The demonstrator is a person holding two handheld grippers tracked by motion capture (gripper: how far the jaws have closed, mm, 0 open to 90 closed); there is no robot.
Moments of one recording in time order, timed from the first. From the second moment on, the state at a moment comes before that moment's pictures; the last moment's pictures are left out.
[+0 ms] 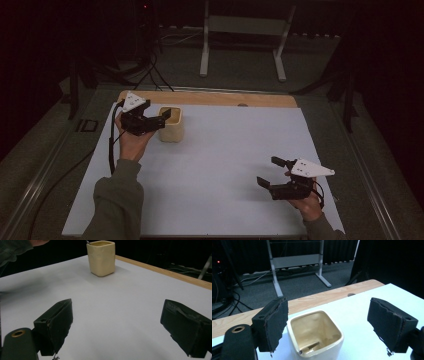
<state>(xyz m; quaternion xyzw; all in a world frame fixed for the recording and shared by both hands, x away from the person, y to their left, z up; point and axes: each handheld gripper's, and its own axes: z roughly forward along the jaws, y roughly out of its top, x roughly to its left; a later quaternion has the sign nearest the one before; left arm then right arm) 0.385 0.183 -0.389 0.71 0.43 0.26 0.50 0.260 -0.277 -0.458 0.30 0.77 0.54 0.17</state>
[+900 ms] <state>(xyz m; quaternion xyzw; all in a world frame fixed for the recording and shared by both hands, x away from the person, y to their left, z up) 0.359 0.177 -0.390 0.72 0.39 0.26 0.51 0.261 -0.278 -0.458 0.30 0.77 0.54 0.17</state>
